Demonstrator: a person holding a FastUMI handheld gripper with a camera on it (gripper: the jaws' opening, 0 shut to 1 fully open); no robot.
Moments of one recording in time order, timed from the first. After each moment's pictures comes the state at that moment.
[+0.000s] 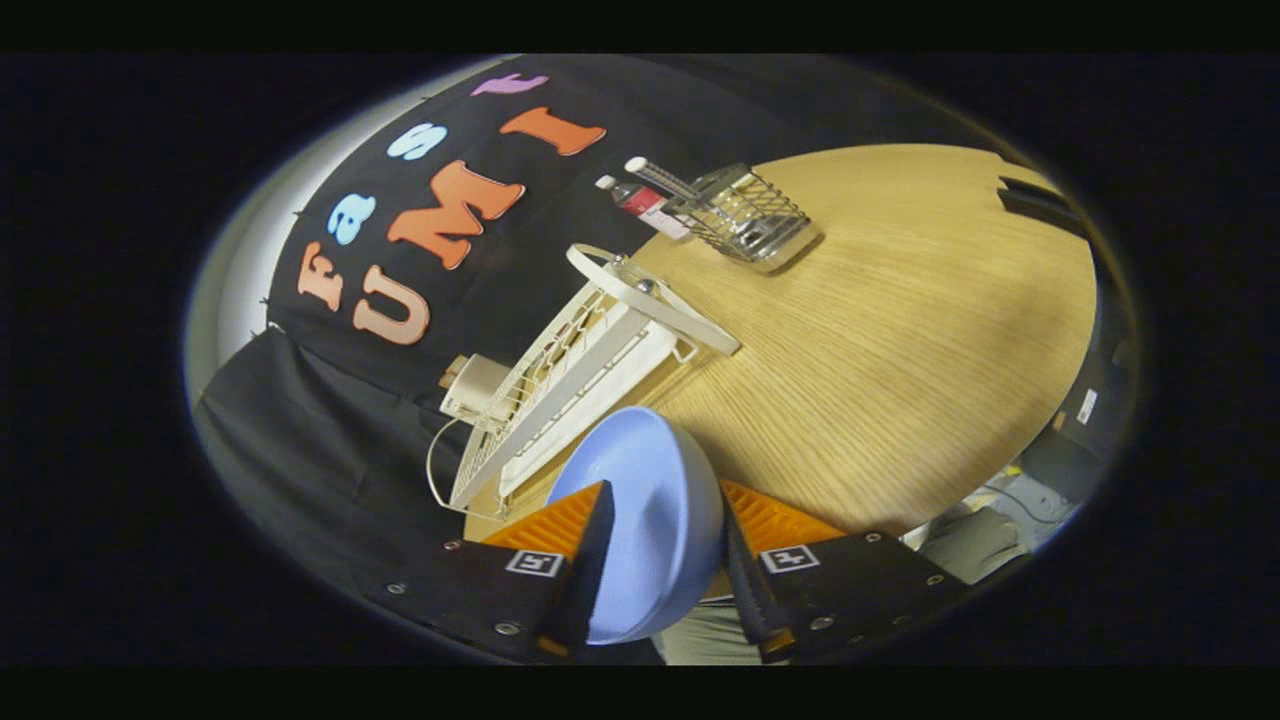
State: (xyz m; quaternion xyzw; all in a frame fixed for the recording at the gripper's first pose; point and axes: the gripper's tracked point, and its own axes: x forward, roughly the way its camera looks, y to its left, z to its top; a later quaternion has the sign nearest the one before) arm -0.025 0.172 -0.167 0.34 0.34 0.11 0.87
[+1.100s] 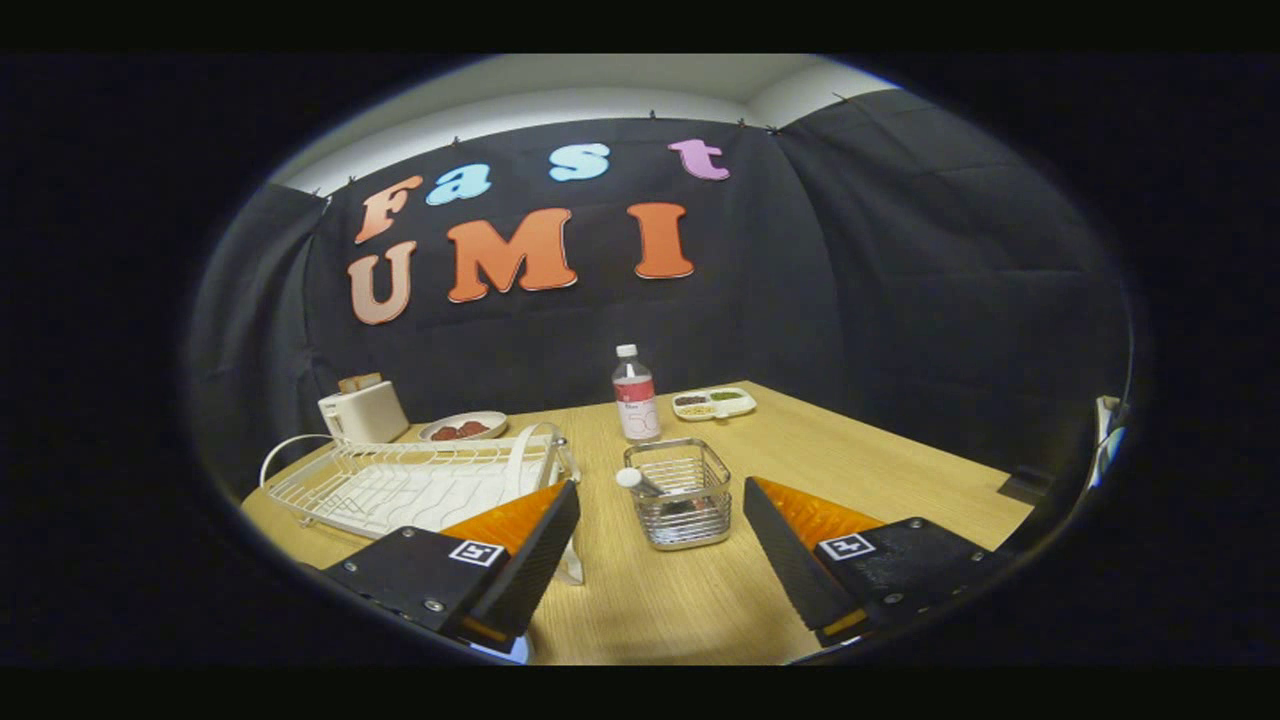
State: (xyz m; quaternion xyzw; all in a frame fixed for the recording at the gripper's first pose) arm 0.110 0.050 -0.056 0.02 0.10 0.01 0.99
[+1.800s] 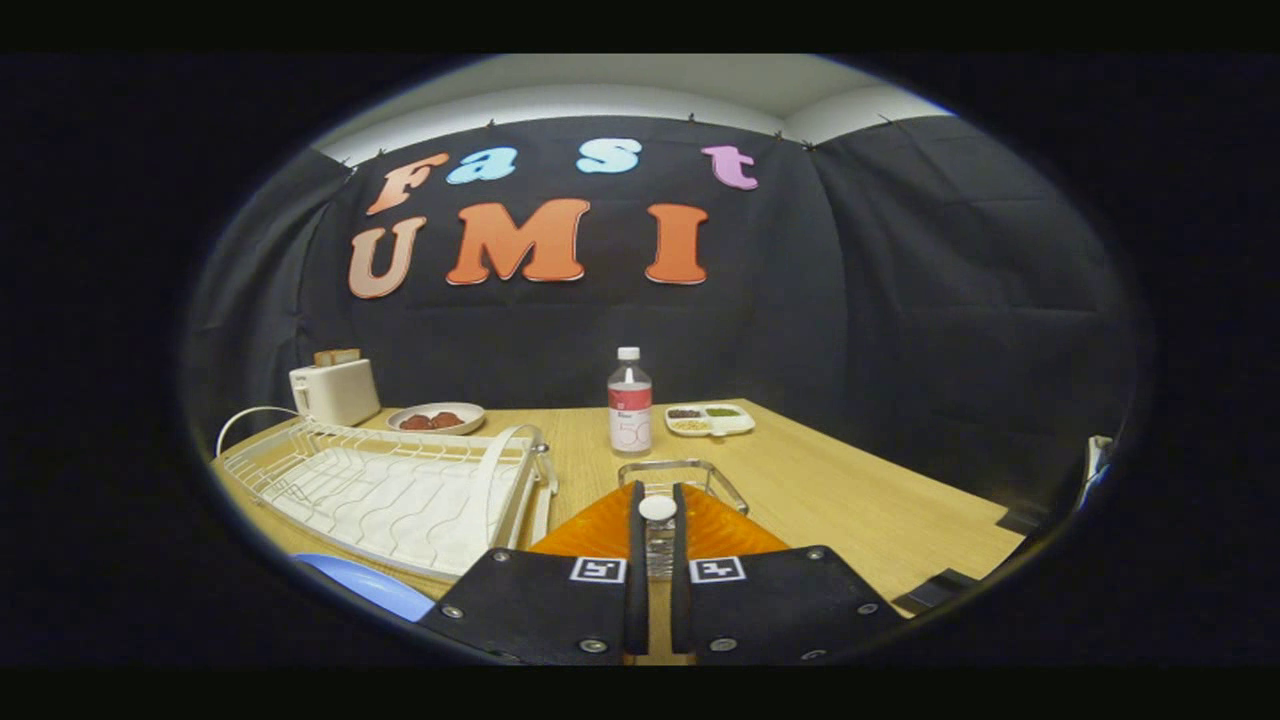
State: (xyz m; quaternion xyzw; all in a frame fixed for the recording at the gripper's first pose) arm 0.149 0.053 -0.058 -0.02 0.08 0.00 1.00
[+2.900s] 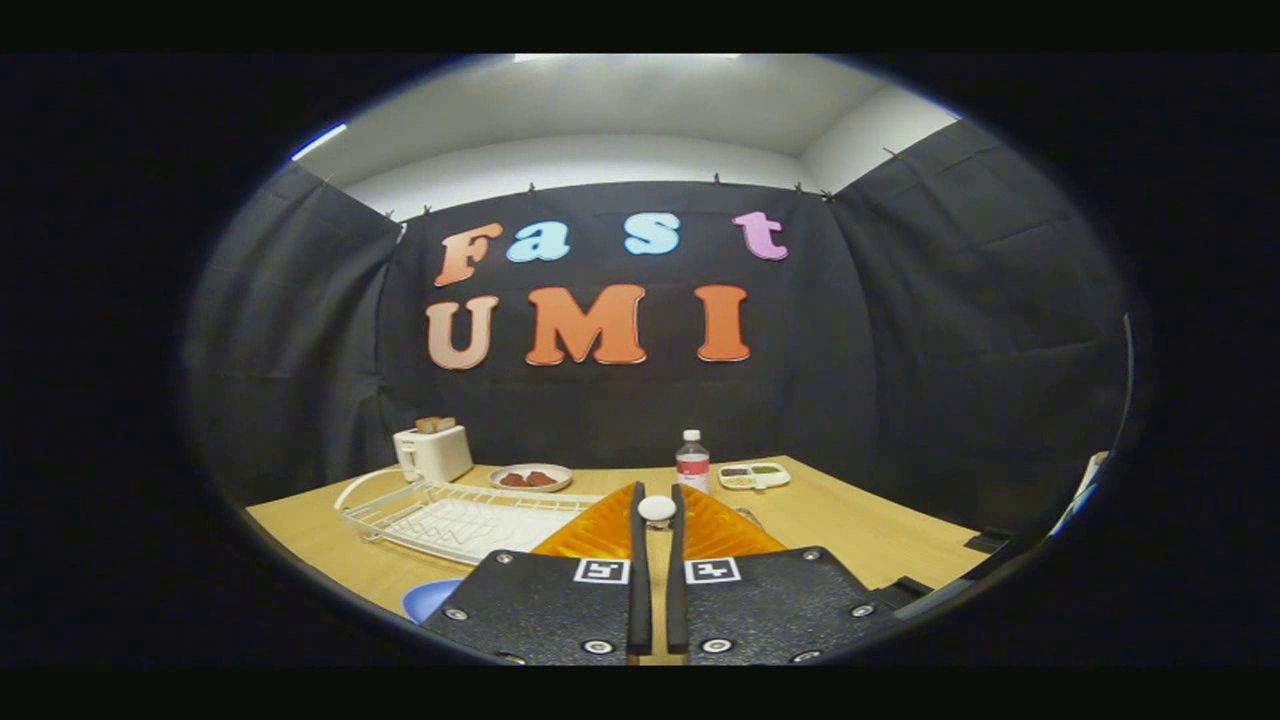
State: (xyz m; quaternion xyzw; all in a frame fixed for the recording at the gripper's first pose) arm 0.014 0.102 0.054 0.01 -0.01 0.10 1.00
